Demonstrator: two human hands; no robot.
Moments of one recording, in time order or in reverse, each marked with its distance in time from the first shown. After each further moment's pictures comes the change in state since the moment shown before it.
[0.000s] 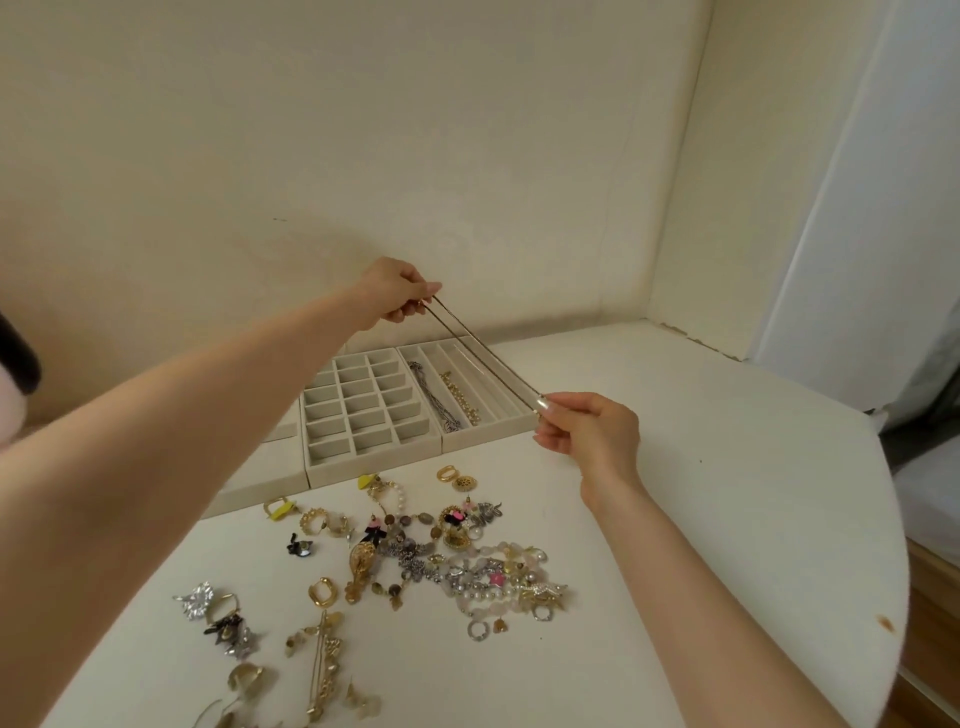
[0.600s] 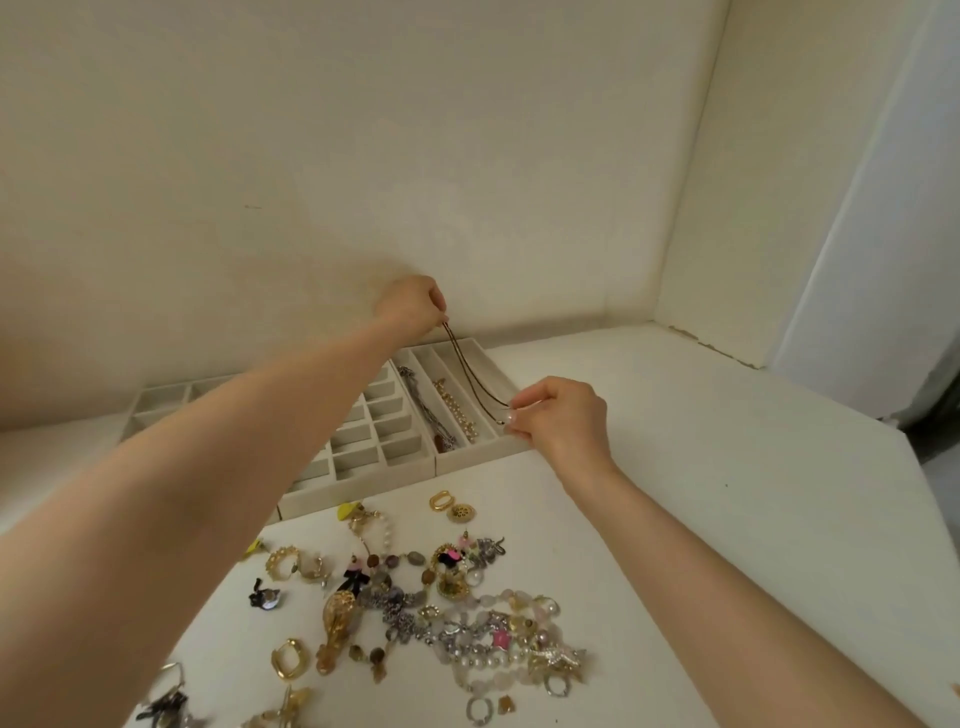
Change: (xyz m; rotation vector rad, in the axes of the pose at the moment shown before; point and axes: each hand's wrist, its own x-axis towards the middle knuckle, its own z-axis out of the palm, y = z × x) left_hand 0.054 -0.029 0.048 0.378 0.136 0.084; right_hand 0.037 0.008 0.038 -0.540 -0.066 -0.181
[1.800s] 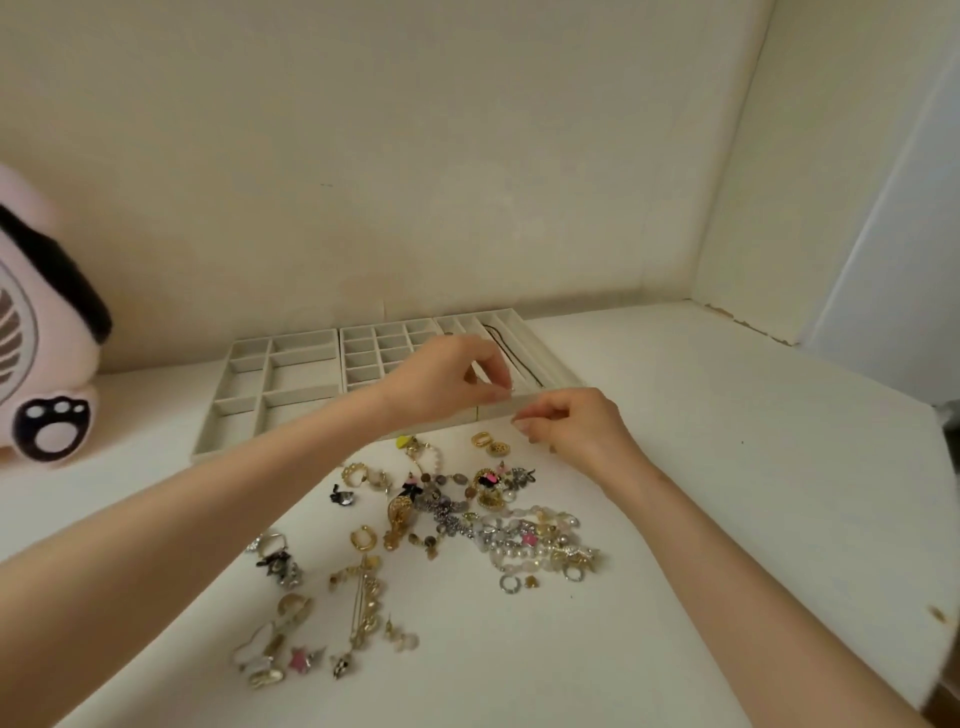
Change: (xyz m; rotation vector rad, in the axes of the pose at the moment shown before) left_hand -0.200 0.021 -0.047 0.032 -0.257 0.429; right_hand -0.064 -0.003 -0.020 -0.171 -0.360 -0.087
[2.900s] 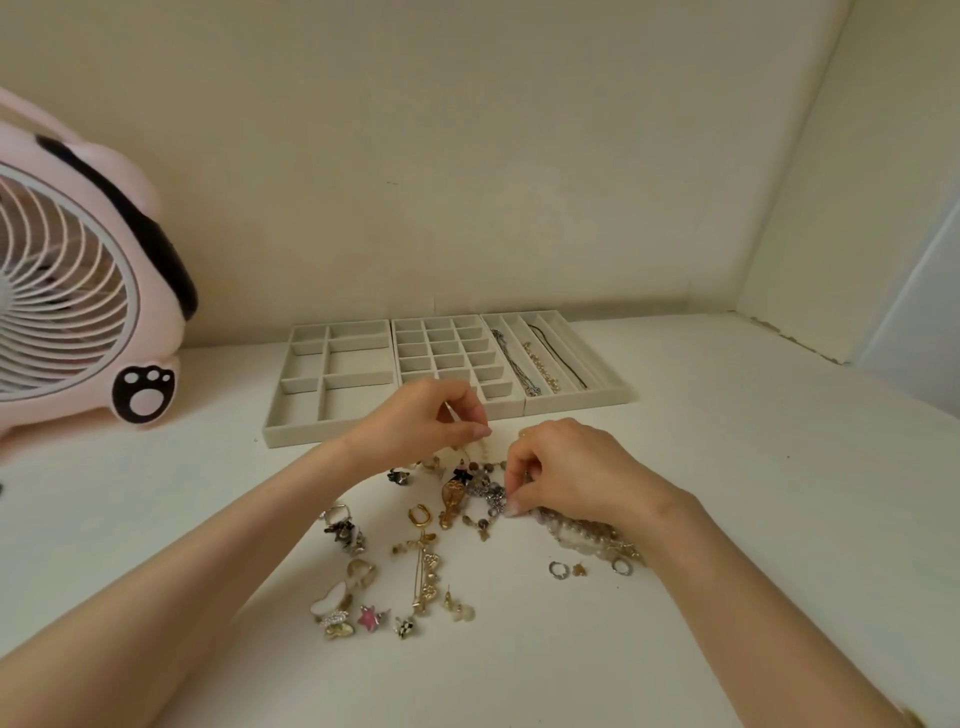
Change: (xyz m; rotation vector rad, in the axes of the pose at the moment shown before) left_hand -0.075 -0.026 -0.003 -0.284 0.043 -0.251; right_hand -0.038 -0.046 0.027 -0.675 -0.394 -0.312
